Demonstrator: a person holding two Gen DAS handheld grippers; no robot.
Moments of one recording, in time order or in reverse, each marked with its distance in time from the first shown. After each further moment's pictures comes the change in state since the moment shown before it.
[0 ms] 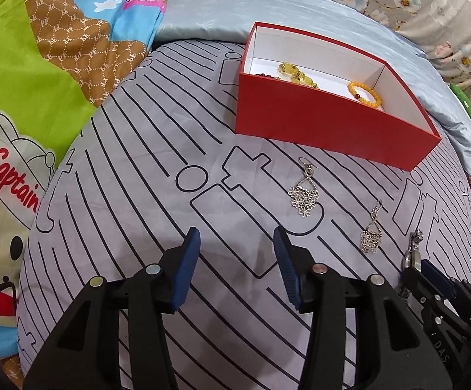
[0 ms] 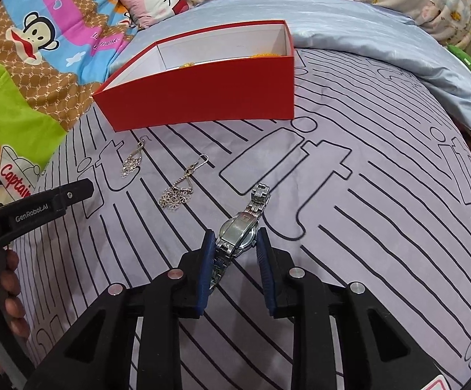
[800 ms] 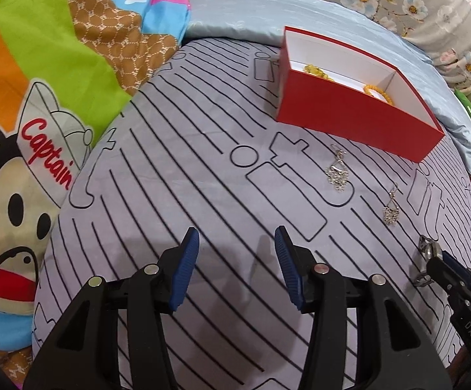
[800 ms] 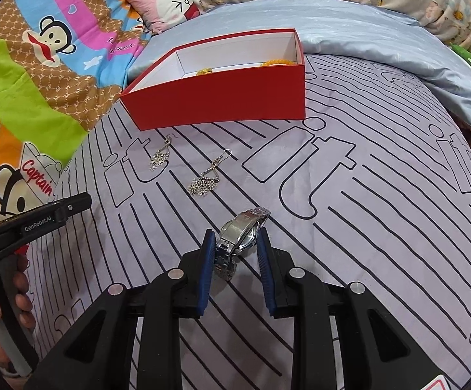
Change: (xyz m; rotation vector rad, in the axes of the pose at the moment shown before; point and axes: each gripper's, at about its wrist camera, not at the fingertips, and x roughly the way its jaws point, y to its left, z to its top) left arm -0.022 0.039 -0.023 -0.032 -0.009 0.022; right arm -0.024 0.009 -0.012 -0.005 -0.019 0.054
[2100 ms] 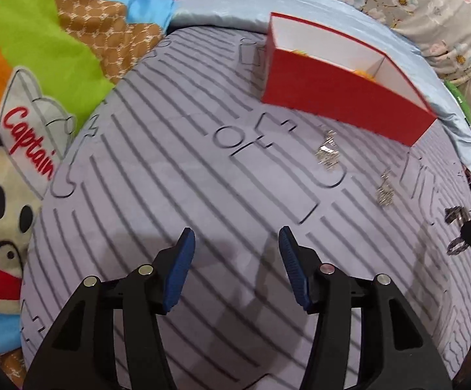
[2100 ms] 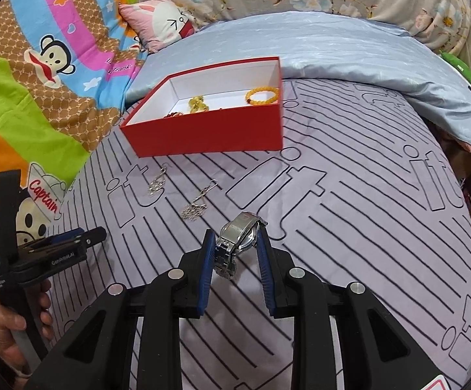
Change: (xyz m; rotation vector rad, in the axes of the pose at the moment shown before) left arm 0.009 -0.008 -0.007 0.039 0.028 -0.067; right arm -0.034 -0.015 0.015 0.014 -0.062 -0.017
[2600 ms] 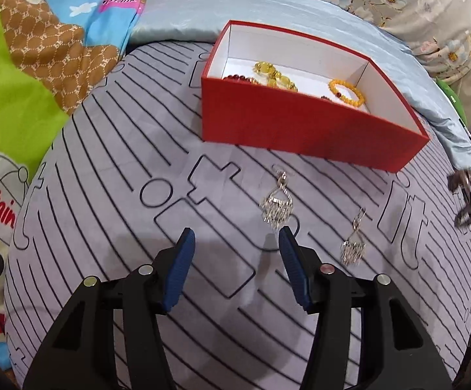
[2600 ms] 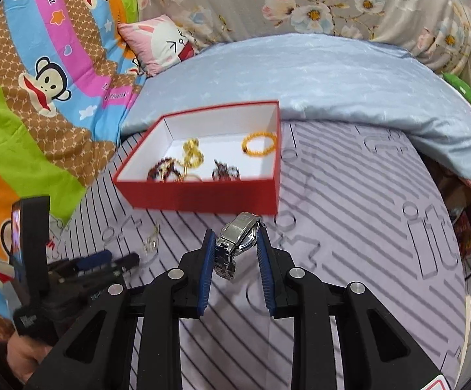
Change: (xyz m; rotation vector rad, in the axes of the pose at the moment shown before) left arm 0.024 -0.047 0.041 0.028 -0.020 -0.023; right arm 0.006 -0.003 0.067 -0.022 -0.092 0.006
